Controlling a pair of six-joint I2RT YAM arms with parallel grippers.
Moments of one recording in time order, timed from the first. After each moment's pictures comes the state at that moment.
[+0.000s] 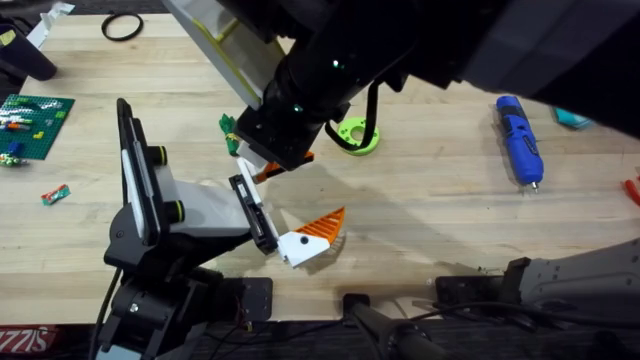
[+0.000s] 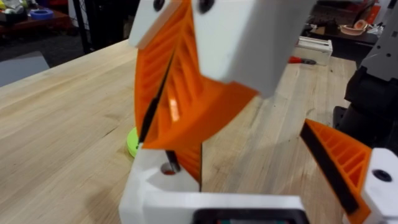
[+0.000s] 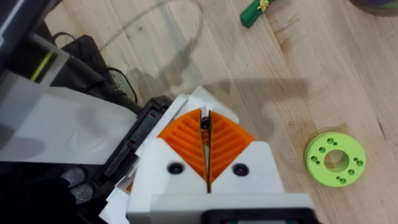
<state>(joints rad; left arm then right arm) -0.26 0.00 0.01 -0.08 0.84 -0.02 1.01 1.71 1.74 -1.10 -0.15 -0.01</state>
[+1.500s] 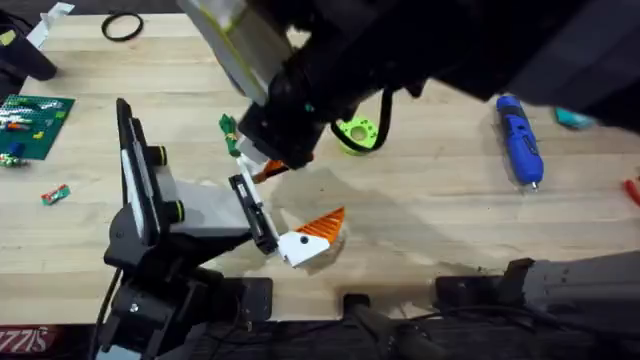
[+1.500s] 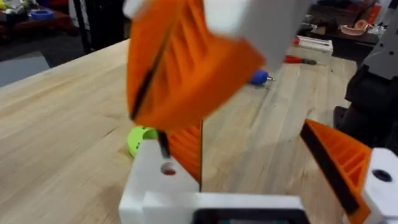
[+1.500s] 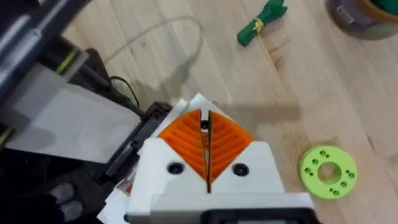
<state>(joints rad) -0.26 0.00 0.01 -0.08 0.84 -0.02 1.01 1.64 1.67 -1.01 -0.16 -0.03</state>
